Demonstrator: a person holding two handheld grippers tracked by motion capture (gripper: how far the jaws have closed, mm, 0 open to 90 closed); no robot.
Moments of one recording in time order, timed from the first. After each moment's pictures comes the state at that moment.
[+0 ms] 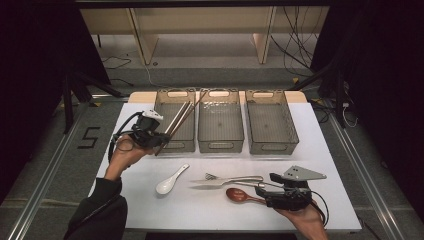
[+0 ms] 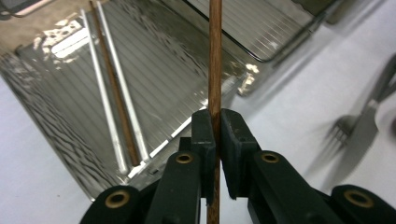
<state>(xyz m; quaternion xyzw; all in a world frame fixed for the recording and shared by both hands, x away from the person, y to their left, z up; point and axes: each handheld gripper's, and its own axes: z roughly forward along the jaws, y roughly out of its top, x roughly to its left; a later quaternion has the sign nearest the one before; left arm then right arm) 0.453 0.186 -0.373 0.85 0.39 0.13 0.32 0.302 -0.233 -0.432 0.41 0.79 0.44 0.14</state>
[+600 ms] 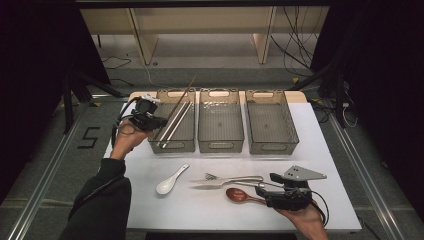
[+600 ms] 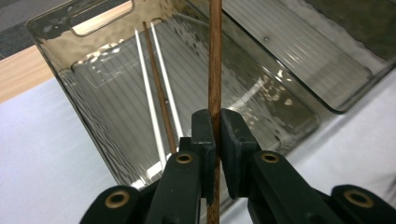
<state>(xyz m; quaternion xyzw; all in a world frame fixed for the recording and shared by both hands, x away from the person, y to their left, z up) 0.500 0.193 -0.371 0.83 0.43 0.16 0.33 0.302 -0.234 -0.432 0.41 0.79 0.44 0.14</state>
